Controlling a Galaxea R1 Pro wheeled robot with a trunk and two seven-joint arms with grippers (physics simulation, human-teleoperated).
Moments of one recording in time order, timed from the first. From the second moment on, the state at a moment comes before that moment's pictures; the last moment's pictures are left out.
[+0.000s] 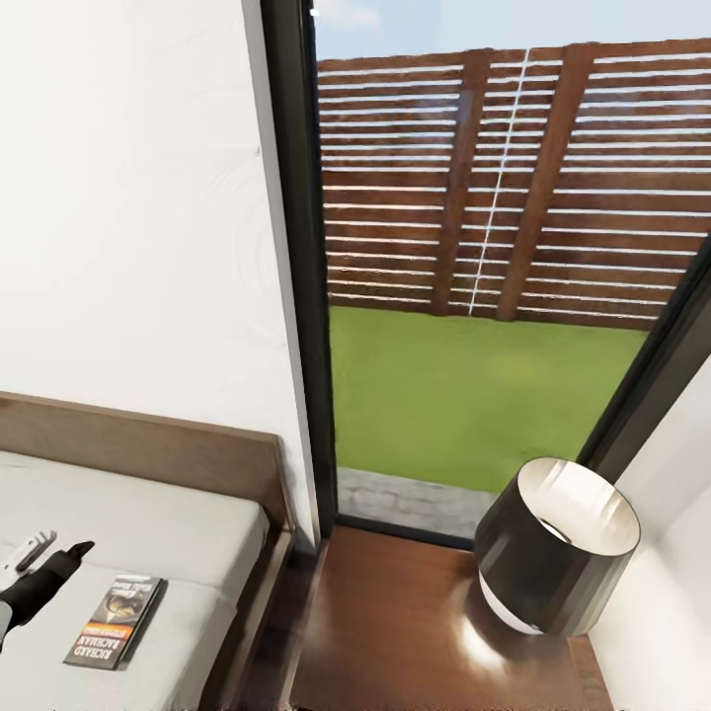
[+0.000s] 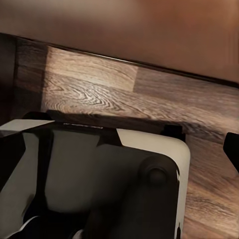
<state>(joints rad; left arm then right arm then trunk) -0.64 0.35 1.04 -0.49 -0.01 0.39 -0.31 -0.38 -0.20 -0.12 -0.01 0.05 -0.05 0.54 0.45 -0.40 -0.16</state>
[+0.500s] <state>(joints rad) -0.64 0.34 1.04 -0.49 -0.01 0.39 -0.31 -0.38 -0.20 -0.12 -0.01 0.05 -0.06 0.53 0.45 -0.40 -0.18</state>
